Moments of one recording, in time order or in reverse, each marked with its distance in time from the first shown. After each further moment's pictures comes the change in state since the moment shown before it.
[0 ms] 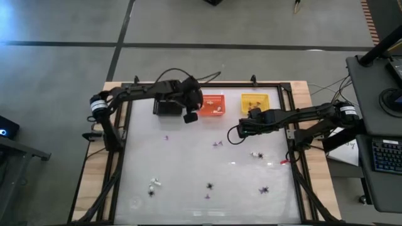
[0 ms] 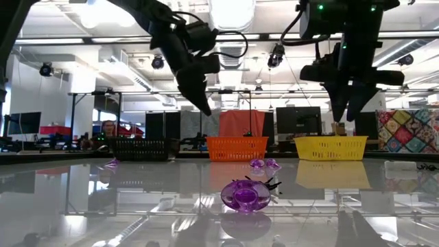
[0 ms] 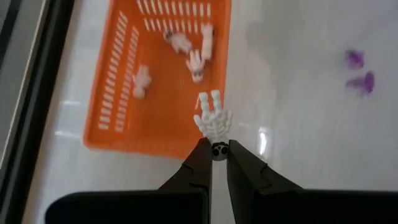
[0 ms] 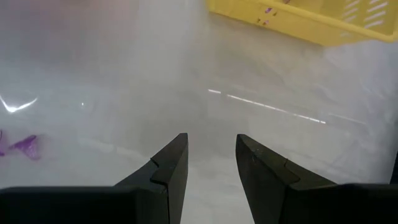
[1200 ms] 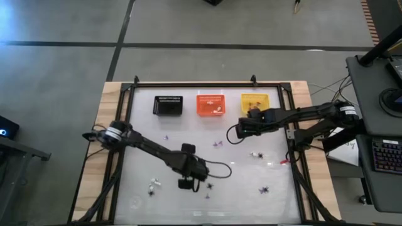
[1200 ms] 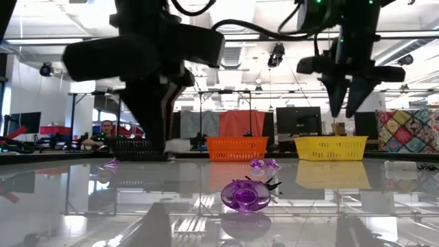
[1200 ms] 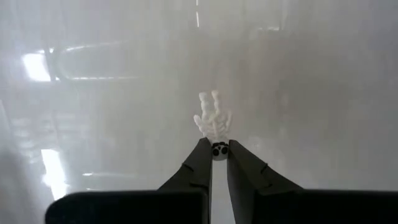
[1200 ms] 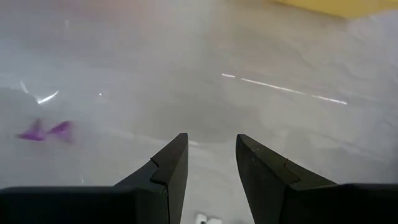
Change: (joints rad) left arm -0.779 0.251 0.141 -0.359 -0.334 -0.560; right arm 0.008 0.000 0.037 -0.007 -0.082 0.059
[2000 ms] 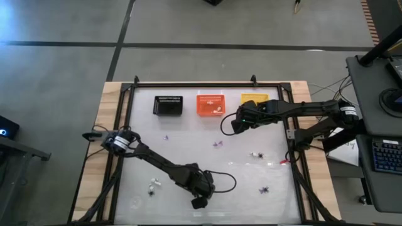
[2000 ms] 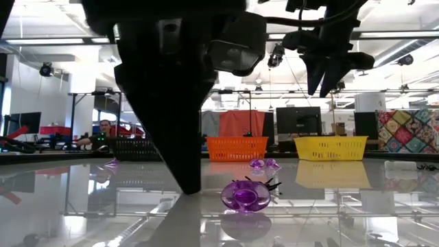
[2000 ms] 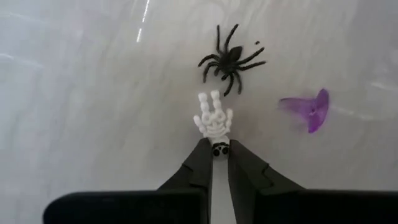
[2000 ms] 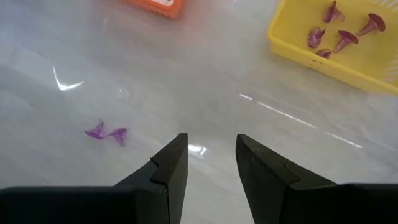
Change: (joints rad) left arm -0.092 0.156 0.109 0.237 0.156 -0.440; right arm -0.065 0.000 0.159 -0.002 -0.004 -0.266
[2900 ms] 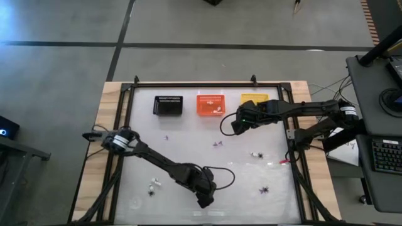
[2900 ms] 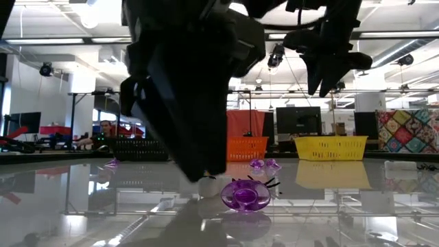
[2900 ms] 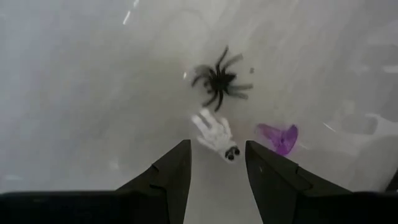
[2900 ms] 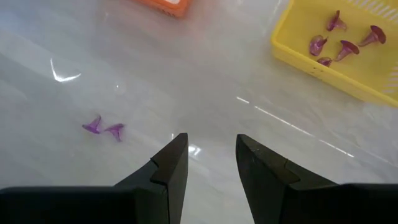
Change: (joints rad) left arm 0.004 -0.021 -0.001 0.059 0.054 -0.285; right arm 0.000 0.000 0.000 0.001 0.000 -0.066
